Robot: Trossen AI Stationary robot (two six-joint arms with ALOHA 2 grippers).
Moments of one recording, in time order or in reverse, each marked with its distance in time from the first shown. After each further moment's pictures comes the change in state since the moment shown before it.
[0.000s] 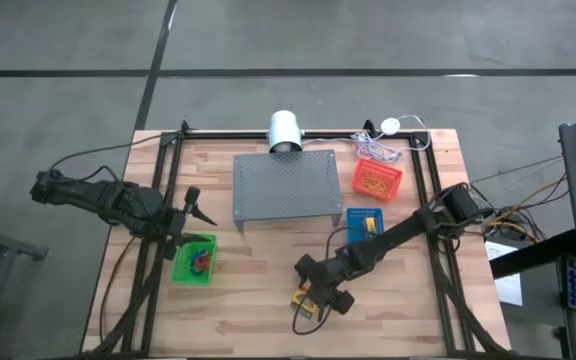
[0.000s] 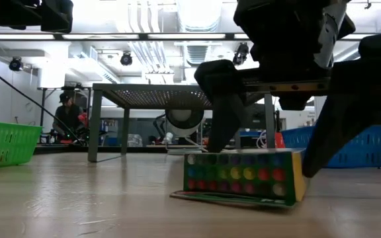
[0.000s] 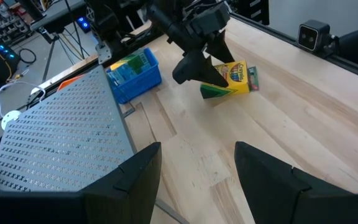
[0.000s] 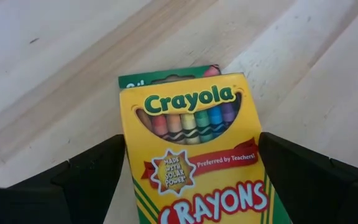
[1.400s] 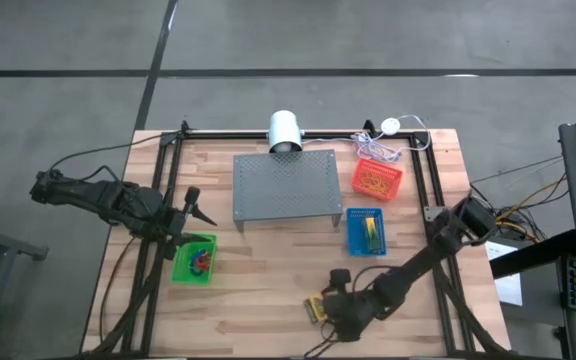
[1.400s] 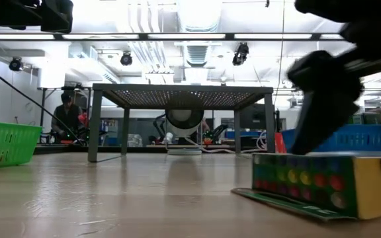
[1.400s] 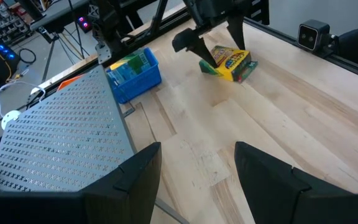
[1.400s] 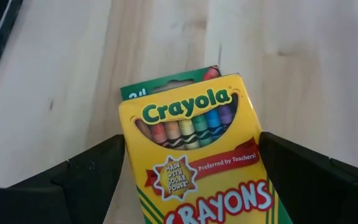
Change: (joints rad) left arm 0.000 0.000 0.000 -0.001 0.000 0.000; right arm 0.312 -0.042 -0.008 -0.124 0.491 0.906
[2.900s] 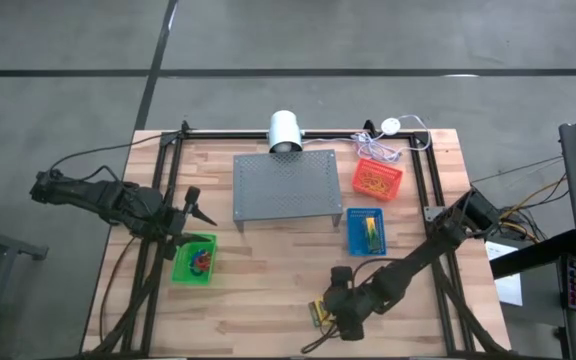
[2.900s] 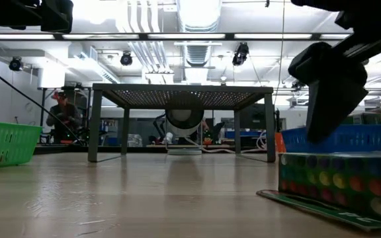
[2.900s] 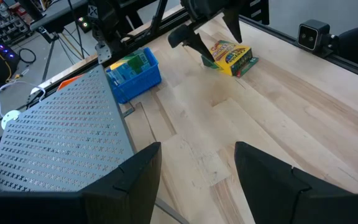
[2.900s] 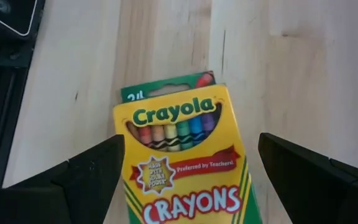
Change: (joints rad) left arm 0.000 0.000 0.000 0.000 0.000 0.000; right arm -0.042 -0.072 0.036 -0.101 -0.106 0.028
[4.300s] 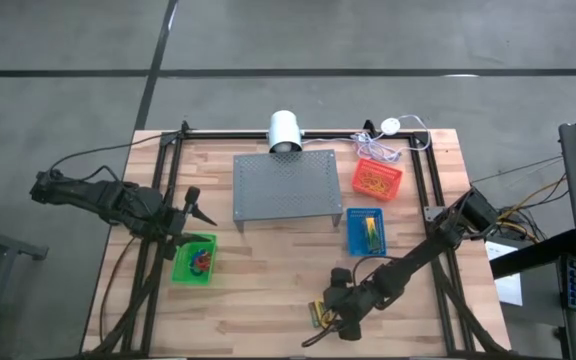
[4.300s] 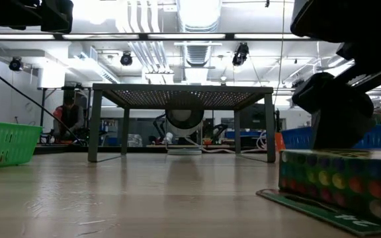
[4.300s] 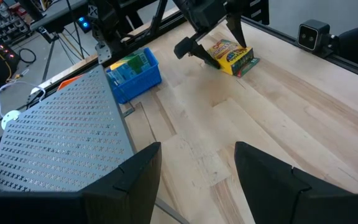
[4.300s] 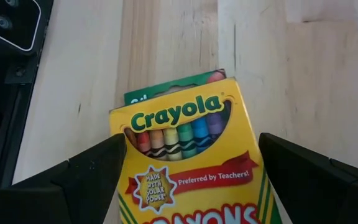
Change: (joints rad) left arm 0.000 0.000 0.000 0.000 0.000 0.000; right arm -0.008 0.033 -0.123 0.230 -0.037 0.066
